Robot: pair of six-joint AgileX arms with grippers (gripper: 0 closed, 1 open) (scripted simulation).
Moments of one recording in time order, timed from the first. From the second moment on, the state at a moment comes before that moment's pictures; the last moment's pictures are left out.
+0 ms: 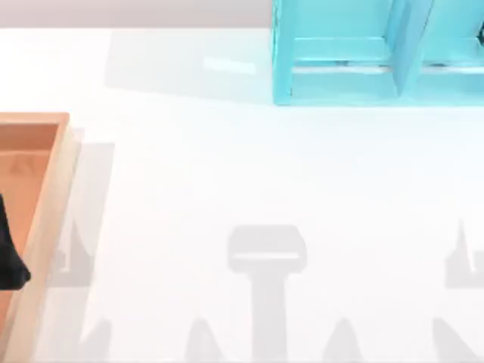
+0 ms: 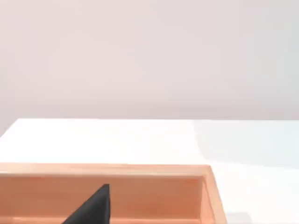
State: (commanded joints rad) left arm 0.00 0.00 0.00 0.00 0.00 0.00; right arm 0.00 0.00 0.00 0.00 0.00 0.00
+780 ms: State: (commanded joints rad) left arm 0.15 0.68 0.55 -0.53 0.00 0.17; right arm 0.00 0.00 0.00 0.00 0.00 0.00
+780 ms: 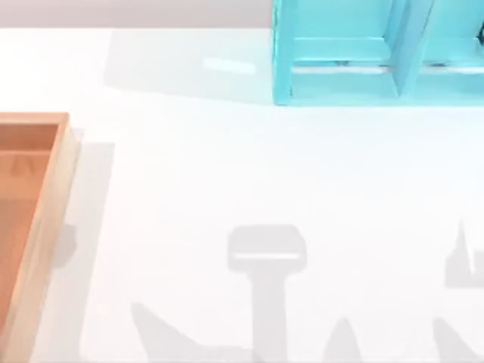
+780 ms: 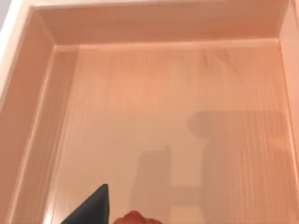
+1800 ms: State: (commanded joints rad) left arm 0.33 1.62 1.24 -1.20 0.00 0.36; right arm 0.00 0.00 0.00 0.00 0.00 0.00
